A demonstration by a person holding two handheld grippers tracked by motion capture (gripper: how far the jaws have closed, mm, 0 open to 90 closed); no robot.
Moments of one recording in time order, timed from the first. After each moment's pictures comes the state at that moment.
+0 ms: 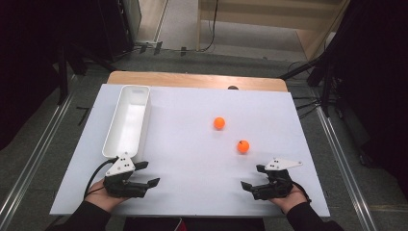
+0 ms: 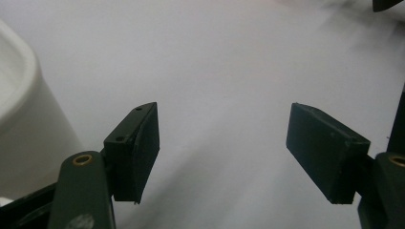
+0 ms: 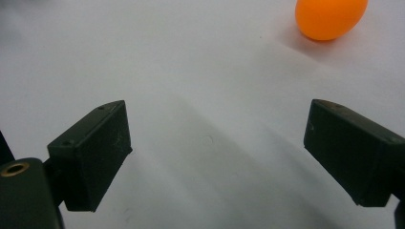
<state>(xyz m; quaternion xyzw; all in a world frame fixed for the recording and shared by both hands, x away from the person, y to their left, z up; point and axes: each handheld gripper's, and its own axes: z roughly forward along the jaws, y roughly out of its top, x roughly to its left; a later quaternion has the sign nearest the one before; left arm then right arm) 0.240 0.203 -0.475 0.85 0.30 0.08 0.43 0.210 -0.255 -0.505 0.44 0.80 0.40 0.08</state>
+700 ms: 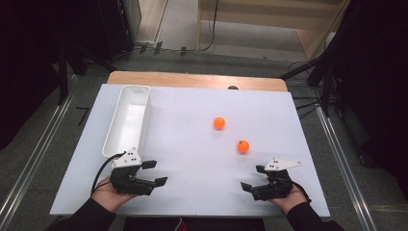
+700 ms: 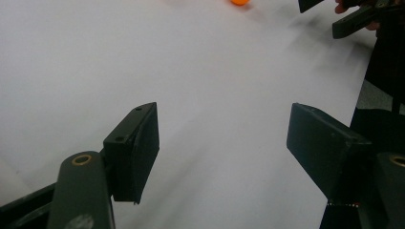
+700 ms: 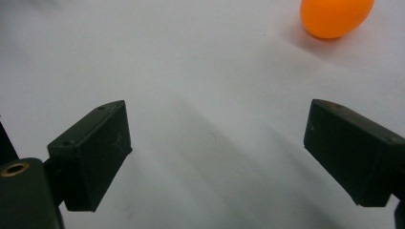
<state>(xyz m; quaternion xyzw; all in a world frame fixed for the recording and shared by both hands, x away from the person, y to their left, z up) 0.246 0.185 -0.459 0.85 0.30 0.03 0.44 0.210 -0.255 -0.506 0.44 0.81 0.39 0.08</state>
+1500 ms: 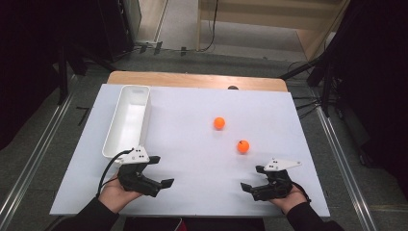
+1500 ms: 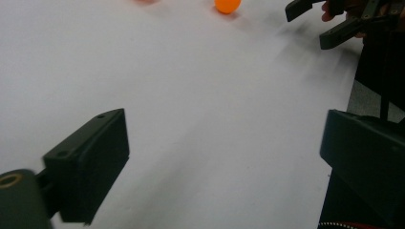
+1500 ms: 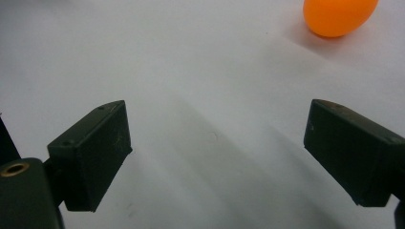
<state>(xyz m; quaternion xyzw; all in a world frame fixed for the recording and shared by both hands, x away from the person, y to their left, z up) 0.252 0.166 -0.455 0.85 0.28 0.02 0.45 0.210 -0.254 -0.506 0.43 0.81 0.39 0.07</state>
